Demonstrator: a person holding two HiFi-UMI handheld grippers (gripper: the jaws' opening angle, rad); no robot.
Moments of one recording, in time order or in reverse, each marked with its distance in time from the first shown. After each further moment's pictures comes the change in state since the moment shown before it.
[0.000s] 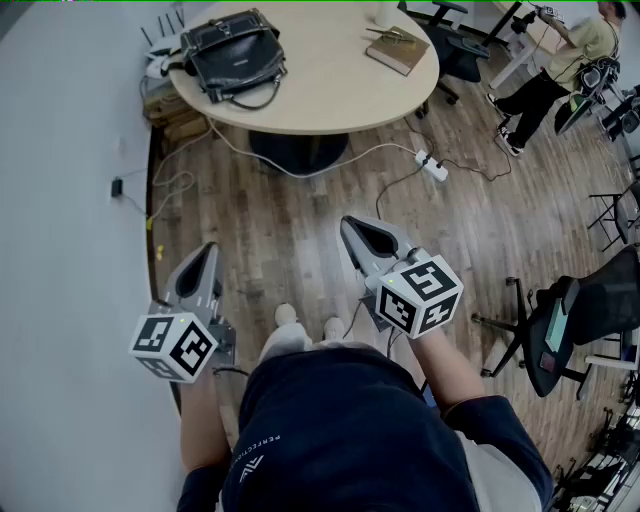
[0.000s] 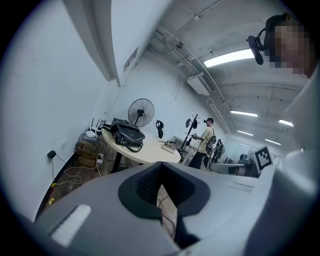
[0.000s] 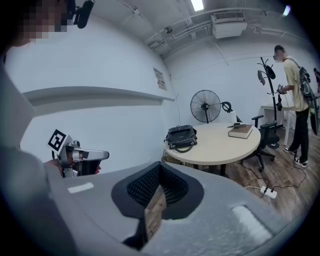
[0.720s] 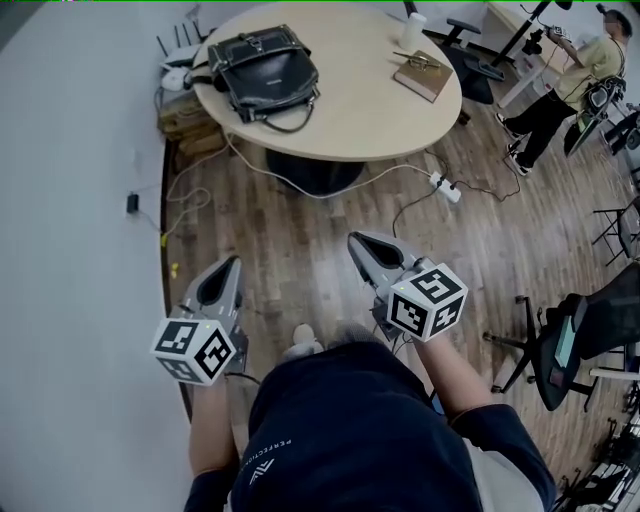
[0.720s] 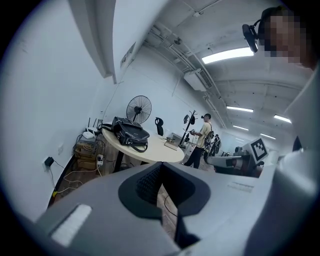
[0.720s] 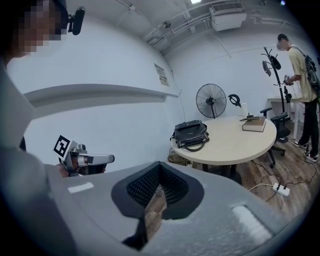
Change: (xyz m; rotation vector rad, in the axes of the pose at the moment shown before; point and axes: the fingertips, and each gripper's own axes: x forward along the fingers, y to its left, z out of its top) left arm 0.016 0.068 0.003 0.044 0.055 -0.041; right arm 0.077 0.025 -0.002 0.040 0.025 0.063
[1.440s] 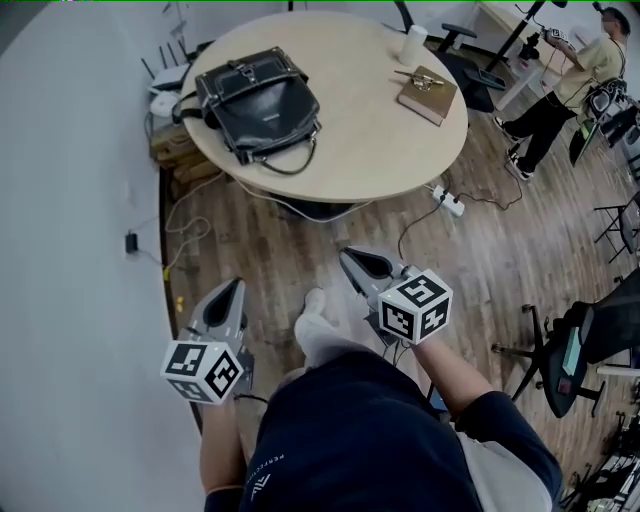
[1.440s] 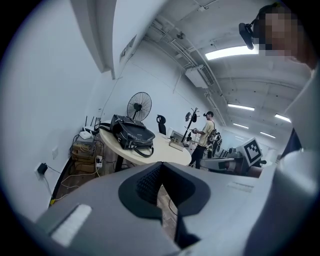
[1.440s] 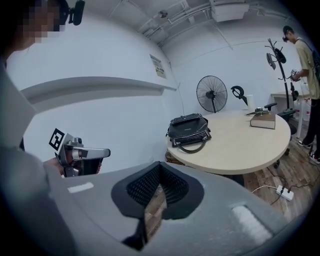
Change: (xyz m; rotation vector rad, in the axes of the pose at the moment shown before) left arm 0.077 0.058 0.027 0.006 0.040 -0.013; right arm 0.099 -0.056 0.012 0.011 0.064 0.000
